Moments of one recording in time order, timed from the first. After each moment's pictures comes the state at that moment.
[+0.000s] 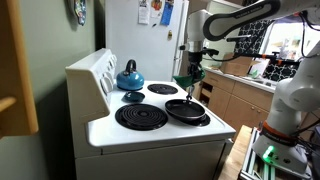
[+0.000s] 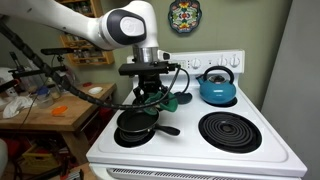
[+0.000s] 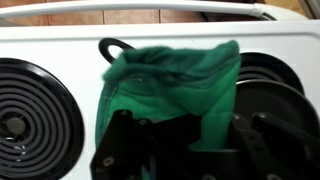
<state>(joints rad) 0.18 -0.27 0.14 -2.27 -0.12 1.90 -0.61</state>
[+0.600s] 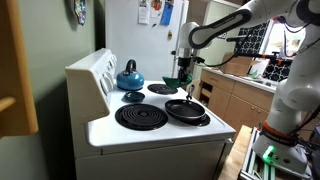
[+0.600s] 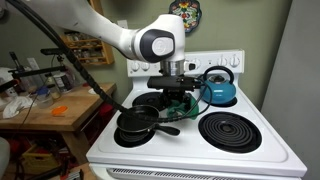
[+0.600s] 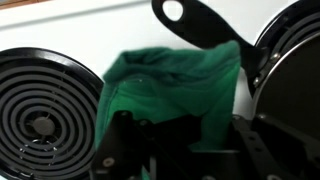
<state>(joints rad) 0.14 -0.06 0.08 -2.17 -0.05 2.10 -0.59</state>
